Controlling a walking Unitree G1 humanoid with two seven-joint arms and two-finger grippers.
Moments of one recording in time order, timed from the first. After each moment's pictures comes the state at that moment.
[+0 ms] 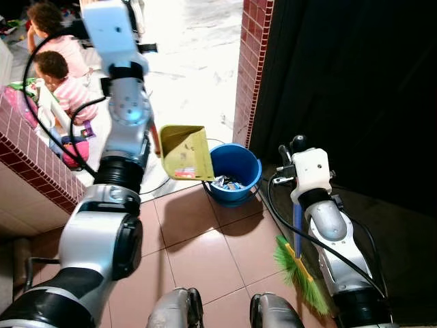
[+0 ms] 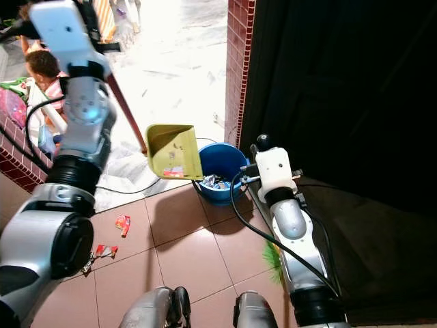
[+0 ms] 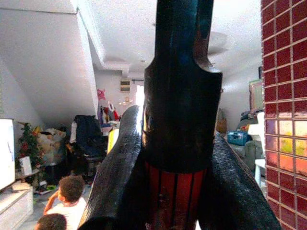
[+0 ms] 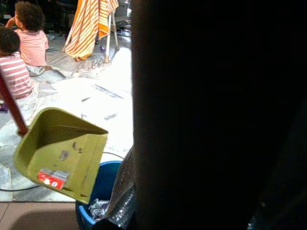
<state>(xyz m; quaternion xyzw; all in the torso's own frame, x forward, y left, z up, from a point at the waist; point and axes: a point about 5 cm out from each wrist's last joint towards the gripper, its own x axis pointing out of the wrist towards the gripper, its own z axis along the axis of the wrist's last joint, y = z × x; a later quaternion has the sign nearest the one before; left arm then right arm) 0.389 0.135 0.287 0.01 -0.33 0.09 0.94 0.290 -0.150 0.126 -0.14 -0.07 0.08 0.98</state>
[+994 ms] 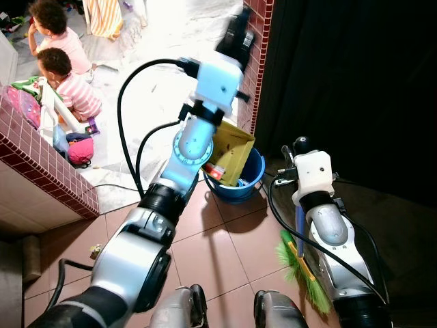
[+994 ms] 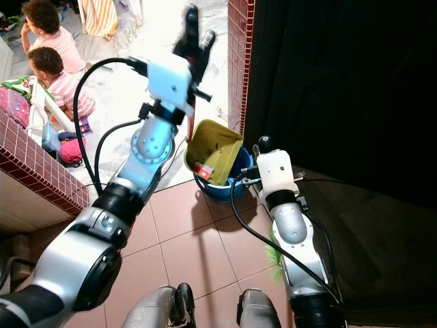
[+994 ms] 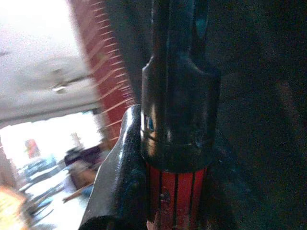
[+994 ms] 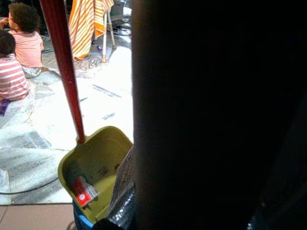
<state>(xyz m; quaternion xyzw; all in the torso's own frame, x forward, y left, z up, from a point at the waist) 0.345 0.025 0.249 0.10 -0.39 -0.23 0.88 0.285 -0.149 0.129 -0.14 -0.08 0.06 0.98</state>
